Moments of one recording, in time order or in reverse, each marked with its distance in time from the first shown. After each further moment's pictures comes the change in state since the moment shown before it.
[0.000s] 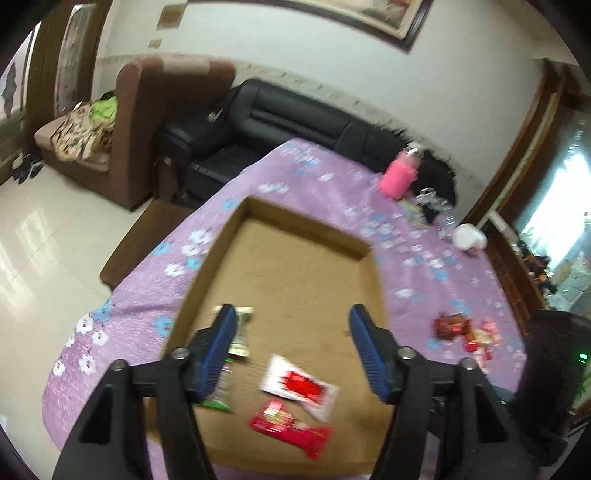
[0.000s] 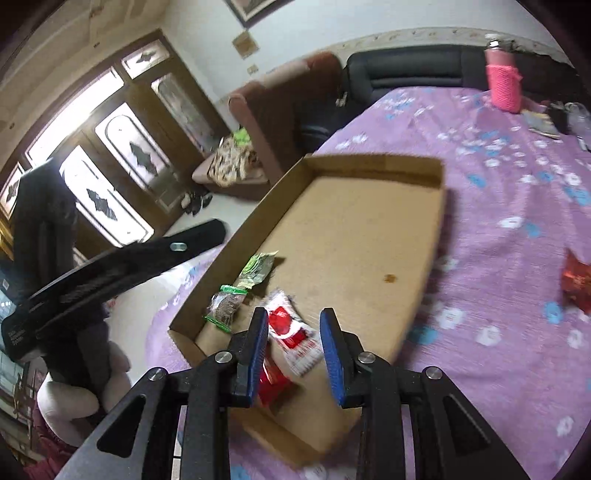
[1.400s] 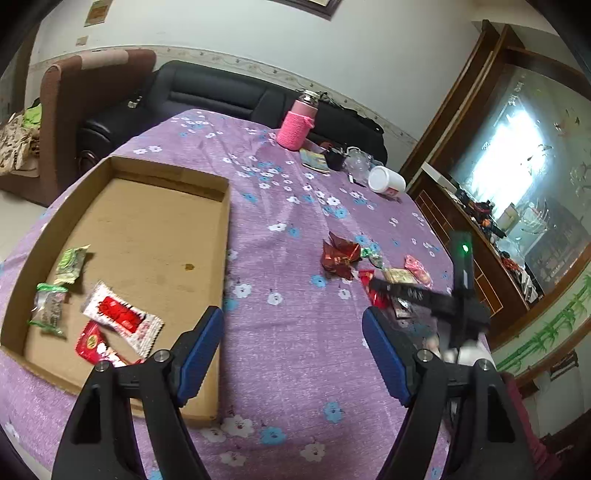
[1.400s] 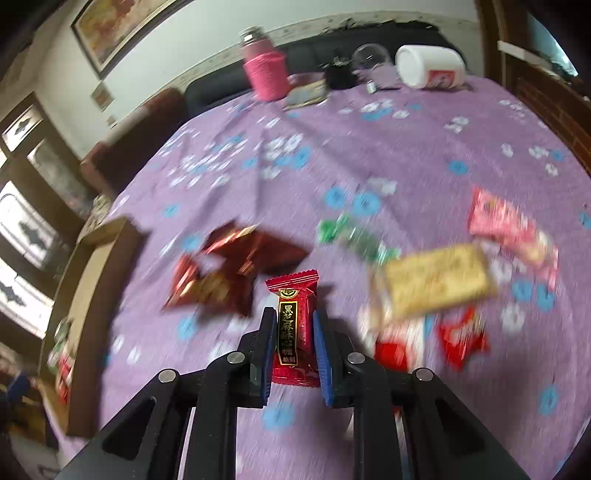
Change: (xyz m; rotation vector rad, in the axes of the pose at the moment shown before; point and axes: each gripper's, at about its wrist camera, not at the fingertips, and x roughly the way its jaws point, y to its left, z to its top) left arm 0.016 -0.126 -0.065 0.134 0.119 -0.216; right arm -0.089 -0.220 -0.021 0.279 -0.017 -0.365
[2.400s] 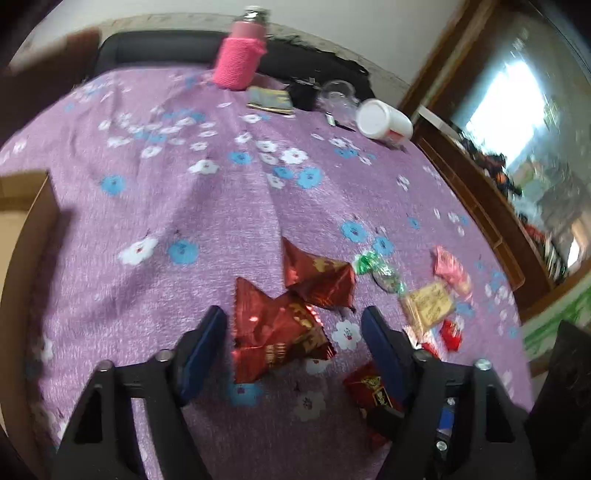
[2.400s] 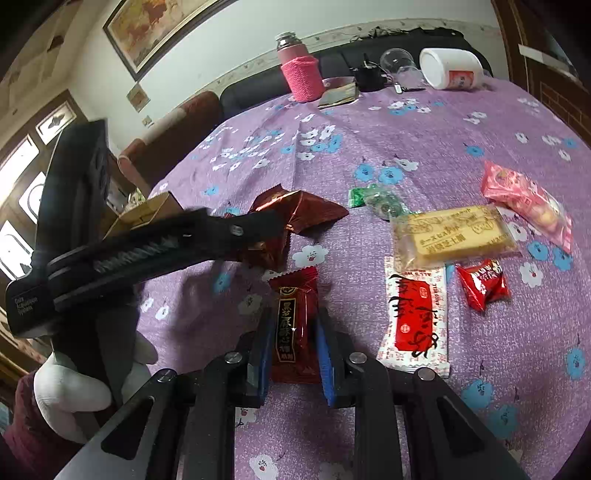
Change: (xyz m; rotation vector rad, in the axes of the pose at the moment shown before) left arm 0.221 -0.069 0.043 0.121 0.197 -0.023; right arm -0.003 0.000 -0.026 -0.049 -0.059 0.085
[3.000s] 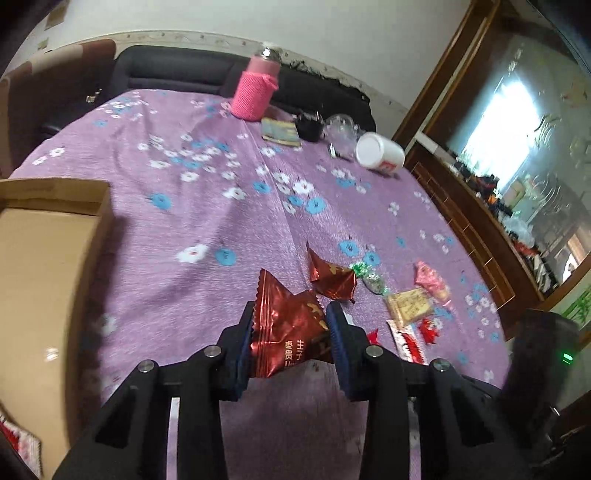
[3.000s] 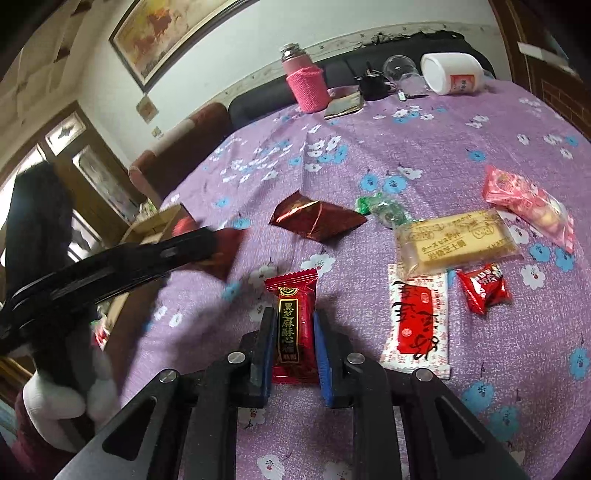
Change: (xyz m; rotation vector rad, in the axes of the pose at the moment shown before) left arm -0.072 0.021 -0.013 -0.064 -0.113 -0.014; right arm -0.013 -0.012 0.000 0.053 -0.055 0.075
